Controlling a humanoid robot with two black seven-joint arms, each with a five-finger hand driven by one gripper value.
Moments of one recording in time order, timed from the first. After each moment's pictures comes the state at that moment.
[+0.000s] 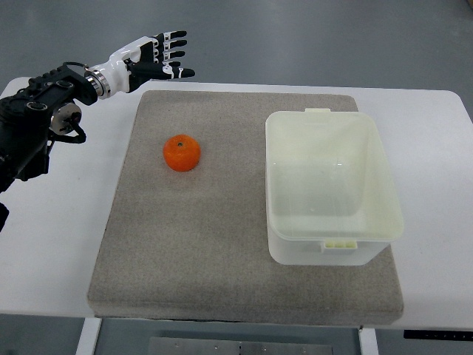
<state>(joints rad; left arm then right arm) -1.19 0.19 0.05 -0.14 0.09 -0.57 -0.36 0.00 0.00 -0.05 0.16 0.04 -0.06 0.15</state>
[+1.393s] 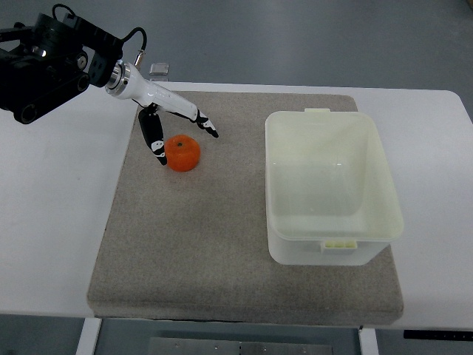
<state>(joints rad) -1.44 0.40 0.09 -0.74 1.55 -0.60 -0.61 0.00 0.00 -0.05 0.16 0.04 -0.06 0.15</state>
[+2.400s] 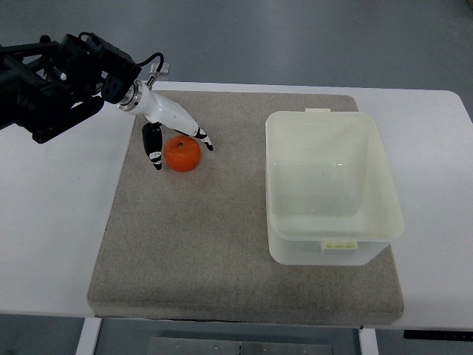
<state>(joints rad) -1.39 0.35 0.10 -0.72 1.76 -0.46 -0.61 0.00 0.00 -0.05 0.16 0.04 -0.06 0.15</state>
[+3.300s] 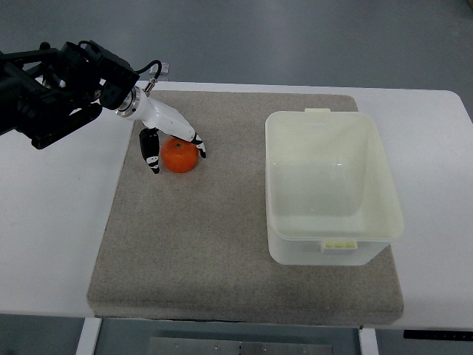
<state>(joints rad) -1.37 0.36 0.10 -0.72 1.77 -0.45 -0.61 0.00 0.00 -0.05 0.16 0.04 -0.06 0.15</state>
